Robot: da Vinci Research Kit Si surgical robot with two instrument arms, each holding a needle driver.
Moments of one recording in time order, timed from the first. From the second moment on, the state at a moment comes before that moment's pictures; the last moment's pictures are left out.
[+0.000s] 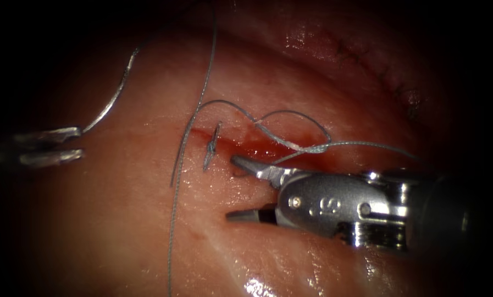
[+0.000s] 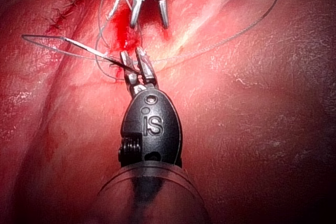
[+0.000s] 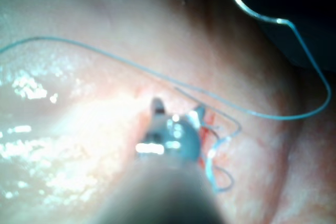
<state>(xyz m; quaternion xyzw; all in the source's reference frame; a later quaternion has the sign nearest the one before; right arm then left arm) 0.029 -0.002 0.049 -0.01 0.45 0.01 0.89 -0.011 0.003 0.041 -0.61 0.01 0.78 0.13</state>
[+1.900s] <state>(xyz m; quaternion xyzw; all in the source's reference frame) 0.021 -0.007 0.045 -0.09 0.19 -0.17 0.96 -0.009 0.003 0.040 -0.61 -0.01 0.78 0.13</state>
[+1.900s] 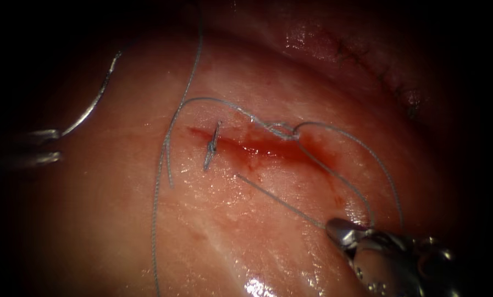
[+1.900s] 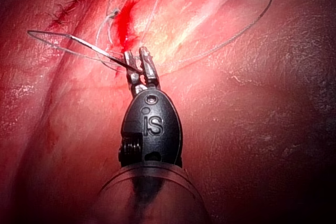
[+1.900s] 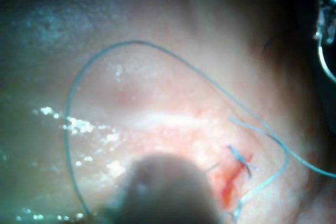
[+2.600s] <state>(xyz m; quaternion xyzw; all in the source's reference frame) 0.018 -0.008 0.042 -0.10 0.19 -0.16 0.96 -0.009 0.003 0.040 -0.61 -0.01 0.78 0.13</state>
